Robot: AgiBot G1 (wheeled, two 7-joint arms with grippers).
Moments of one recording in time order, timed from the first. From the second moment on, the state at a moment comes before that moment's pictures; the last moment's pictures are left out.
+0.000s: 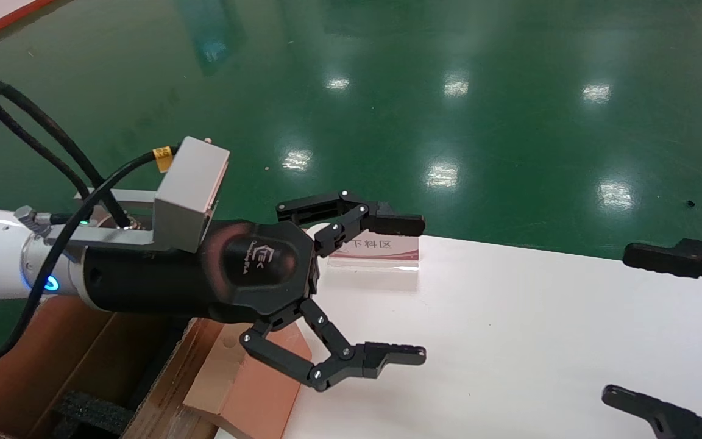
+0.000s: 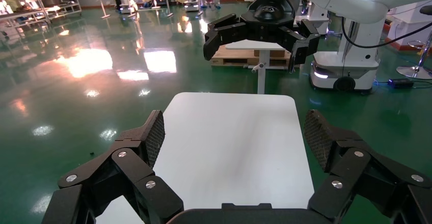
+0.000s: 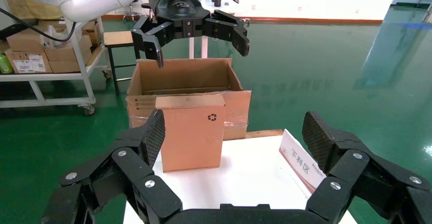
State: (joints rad) left arm -1.07 0.61 0.28 -1.28 0.73 1.50 -0.19; right arm 1.07 -0.61 -0.28 1.28 -0.73 -1.50 0.19
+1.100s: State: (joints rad) left arm -1.29 0.55 0.45 -1.34 1.11 1.51 -0.46; right arm 1.08 -0.61 -0.28 1.28 -0.73 -1.50 0.19
